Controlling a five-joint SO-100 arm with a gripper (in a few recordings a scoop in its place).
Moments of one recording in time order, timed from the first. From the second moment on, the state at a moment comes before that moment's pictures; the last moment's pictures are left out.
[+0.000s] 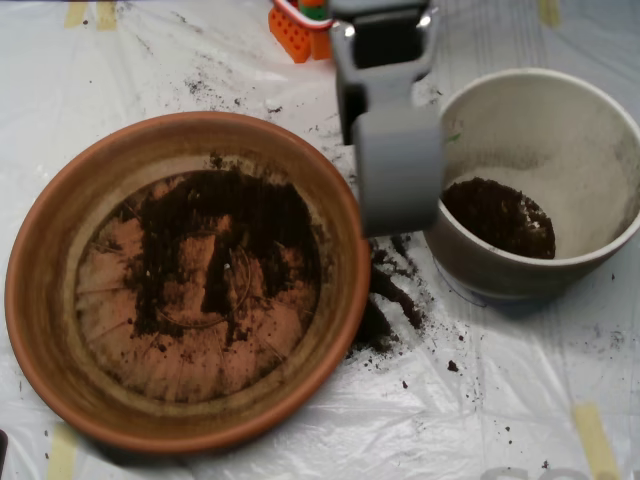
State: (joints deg) arm -1.0 100.7 75.7 88.5 -0.6
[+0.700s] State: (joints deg) arm 31.4 79.3 96.5 67.5 -21.8
